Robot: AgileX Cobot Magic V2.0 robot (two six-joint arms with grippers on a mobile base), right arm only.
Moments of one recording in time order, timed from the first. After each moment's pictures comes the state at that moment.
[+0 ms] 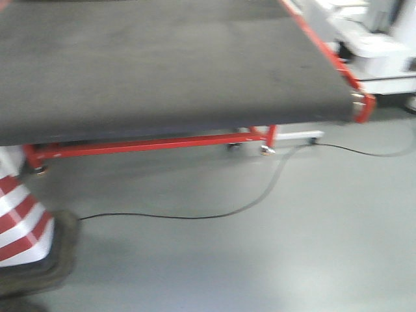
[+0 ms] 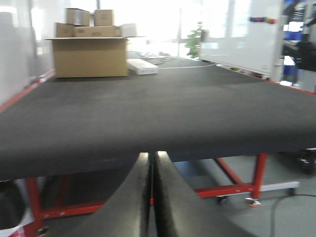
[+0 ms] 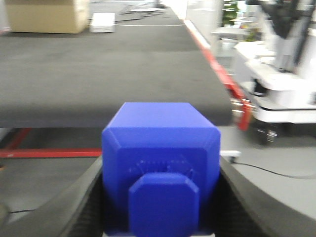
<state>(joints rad) 0.10 0.17 -0.35 -0.06 0.42 0.02</state>
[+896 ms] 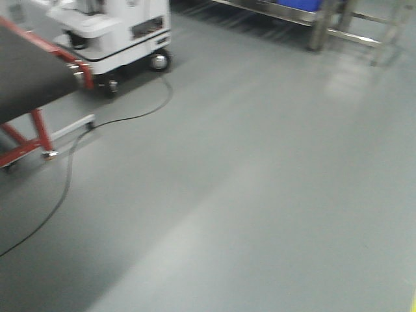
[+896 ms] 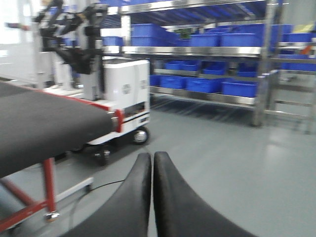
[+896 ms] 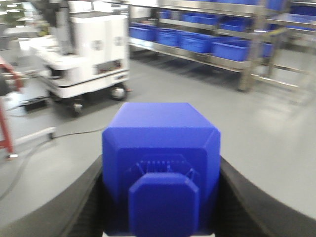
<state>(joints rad) 0.10 0.17 -0.35 -0.06 0.42 0.02</state>
